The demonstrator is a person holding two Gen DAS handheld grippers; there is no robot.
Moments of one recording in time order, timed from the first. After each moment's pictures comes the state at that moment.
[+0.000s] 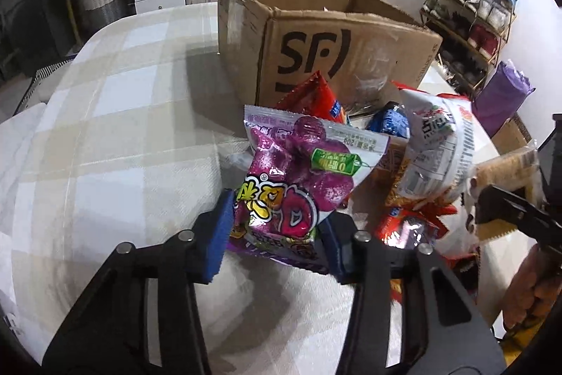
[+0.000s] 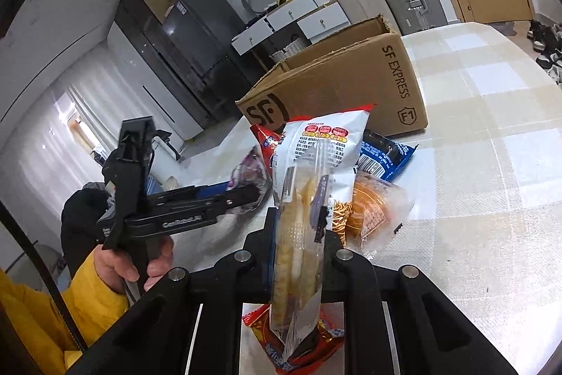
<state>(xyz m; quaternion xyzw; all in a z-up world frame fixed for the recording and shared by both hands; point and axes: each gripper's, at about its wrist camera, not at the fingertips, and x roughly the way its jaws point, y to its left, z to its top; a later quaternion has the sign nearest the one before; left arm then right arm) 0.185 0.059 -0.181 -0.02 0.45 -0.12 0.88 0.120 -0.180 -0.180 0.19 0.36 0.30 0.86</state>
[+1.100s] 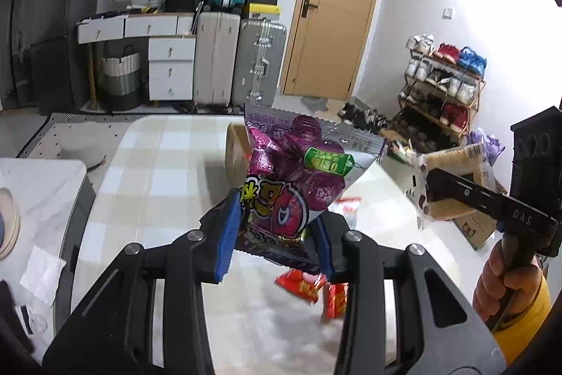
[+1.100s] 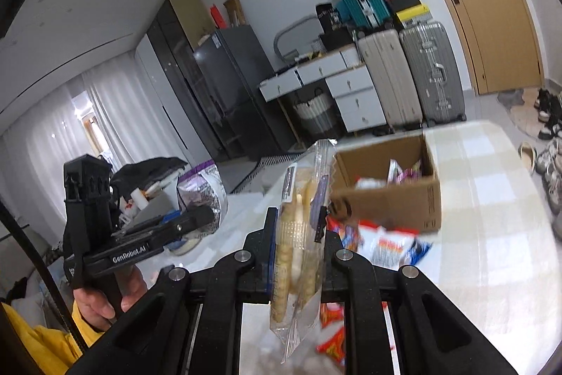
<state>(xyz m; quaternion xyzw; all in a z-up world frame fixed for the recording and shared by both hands) 0.036 0.091 0.014 -0.06 0.27 -0.12 0.95 0.070 -0.171 -0.027 0.15 0.25 0.31 0.90</state>
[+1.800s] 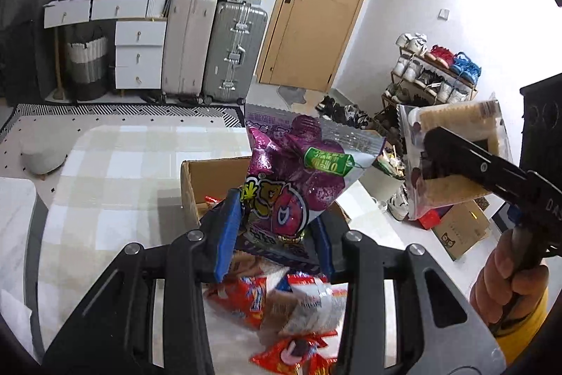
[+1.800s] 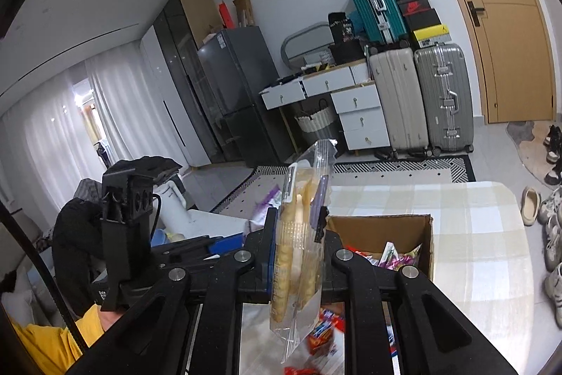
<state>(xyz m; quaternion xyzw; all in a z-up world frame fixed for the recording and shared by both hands) 0.201 0.051 0.036 -0.09 0.32 -0.17 0.93 0.194 -0.157 0.041 0.11 0.25 0.32 0.91</state>
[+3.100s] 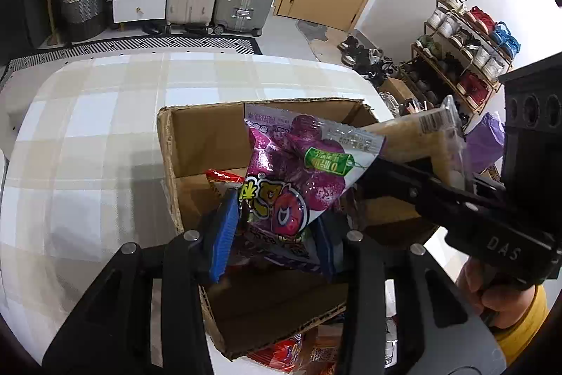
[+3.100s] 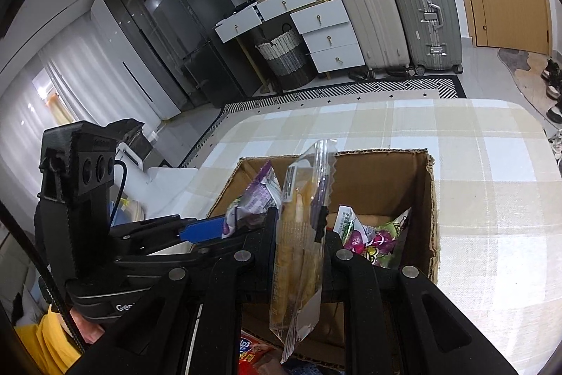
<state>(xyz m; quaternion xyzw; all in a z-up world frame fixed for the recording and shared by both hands) 0.414 0.040 -0.147 -0.09 0.46 -0.15 0.87 0.363 -0.142 -0.105 0.11 0.40 0.29 0.86</state>
